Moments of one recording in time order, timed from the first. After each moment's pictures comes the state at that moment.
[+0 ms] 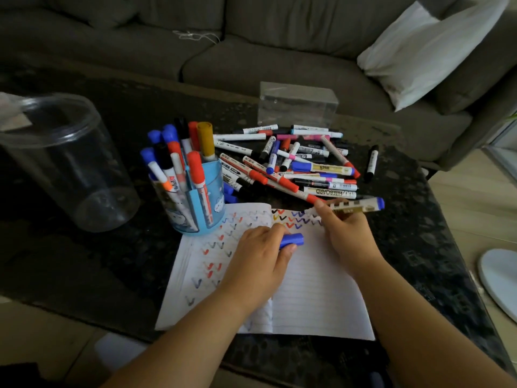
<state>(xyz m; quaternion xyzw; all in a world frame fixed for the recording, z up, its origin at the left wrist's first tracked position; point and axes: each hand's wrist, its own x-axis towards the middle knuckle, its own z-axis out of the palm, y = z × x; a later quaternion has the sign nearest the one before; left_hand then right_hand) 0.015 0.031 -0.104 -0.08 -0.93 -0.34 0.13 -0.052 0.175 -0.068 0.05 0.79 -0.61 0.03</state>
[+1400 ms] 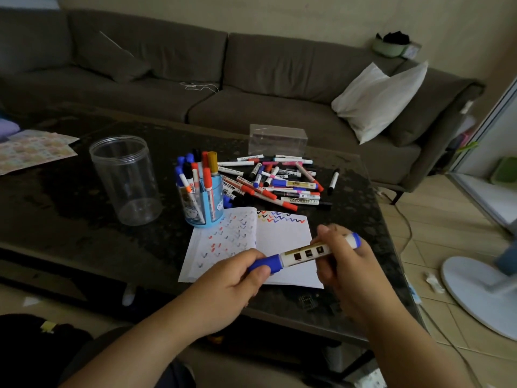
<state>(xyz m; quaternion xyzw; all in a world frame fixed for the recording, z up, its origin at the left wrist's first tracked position) 0.172 0.028 0.015 -0.08 -0.86 -0.50 -0.06 0.126 0.212 0.041 -0.04 0.70 -0.70 0.08</state>
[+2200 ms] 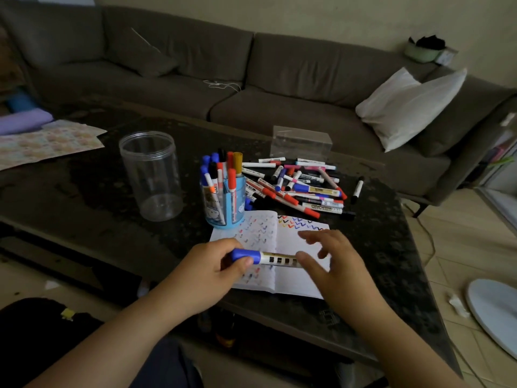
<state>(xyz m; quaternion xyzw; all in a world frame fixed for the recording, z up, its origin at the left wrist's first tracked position) 0.161 -0.021 0.009 0.01 -0.91 -0.42 0.04 0.102 0.185 0.013 -0.20 0.92 -0.34 -0.03</state>
